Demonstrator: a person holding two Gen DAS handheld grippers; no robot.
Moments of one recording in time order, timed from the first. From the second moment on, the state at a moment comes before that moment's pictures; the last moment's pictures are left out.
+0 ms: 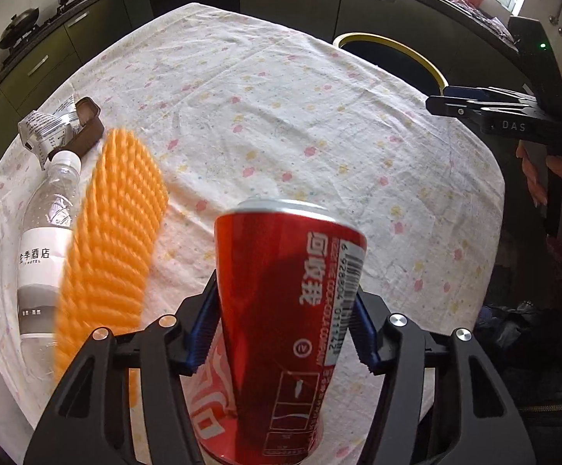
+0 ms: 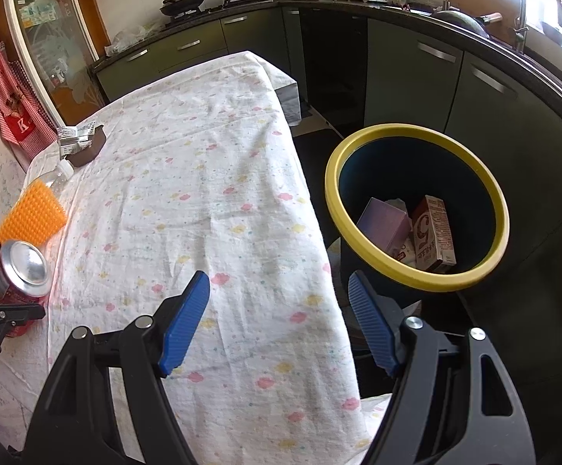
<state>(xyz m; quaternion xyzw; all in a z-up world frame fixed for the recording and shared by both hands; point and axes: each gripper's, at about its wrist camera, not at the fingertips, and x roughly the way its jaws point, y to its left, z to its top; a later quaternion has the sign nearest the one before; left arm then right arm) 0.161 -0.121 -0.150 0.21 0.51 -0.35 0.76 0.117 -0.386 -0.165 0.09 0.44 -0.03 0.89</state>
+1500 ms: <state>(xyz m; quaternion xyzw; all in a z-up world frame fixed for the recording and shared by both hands) 0.252 -0.521 -0.122 0.25 0.44 -0.45 0.74 0.054 -0.538 -0.182 0.22 0.41 -0.15 0.87</state>
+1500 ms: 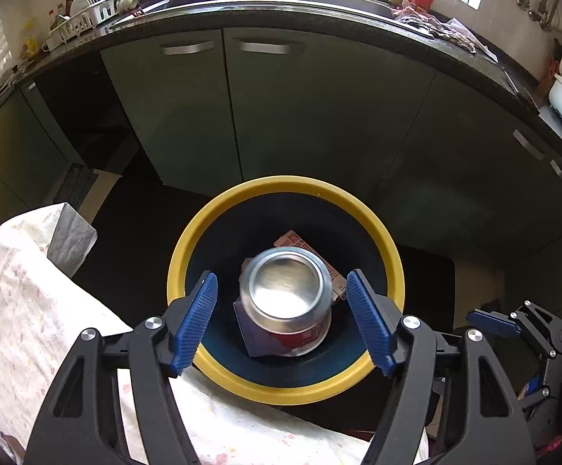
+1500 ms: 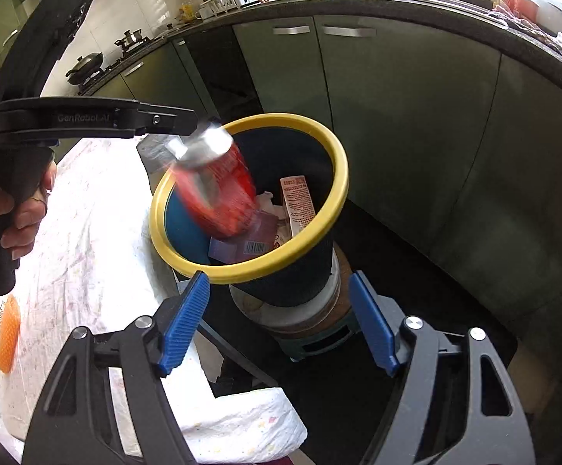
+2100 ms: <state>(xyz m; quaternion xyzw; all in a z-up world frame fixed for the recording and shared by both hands) 0.181 -0.226 -0.006 0.07 0.35 -0.34 0.87 0.081 -0.490 -0.169 0.16 0.42 -0.09 0.89</state>
